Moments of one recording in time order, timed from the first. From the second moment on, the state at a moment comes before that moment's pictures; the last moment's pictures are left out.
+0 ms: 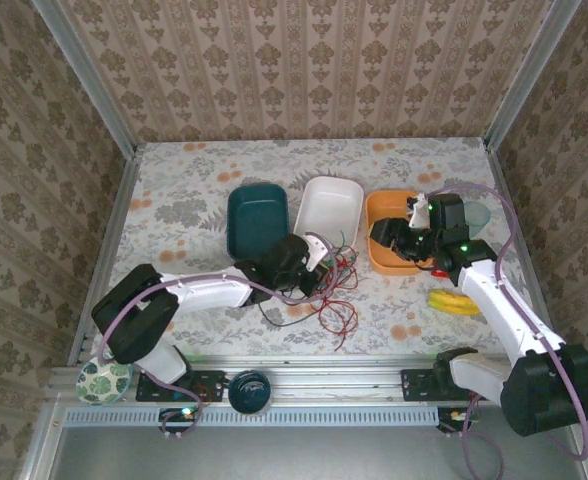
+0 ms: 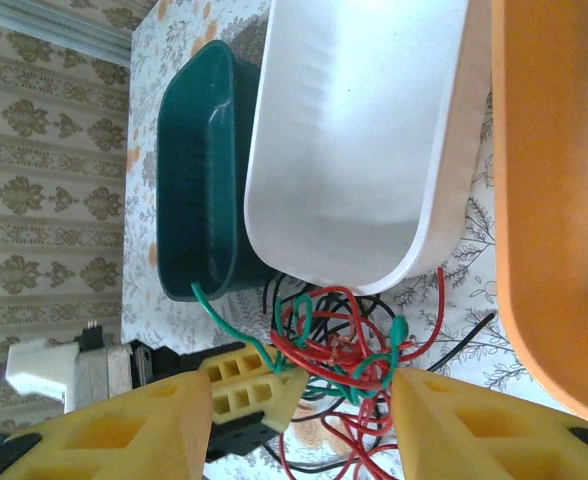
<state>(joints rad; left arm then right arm) -0.95 1.57 0.79 0.12 0.09 -0.12 0.14 1.11 0.80 -0.41 -0.55 0.65</state>
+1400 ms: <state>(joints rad) -0.92 1.54 0.72 0.10 0.06 -0.17 0.27 1.04 0.99 -0.52 -0.09 0.53</state>
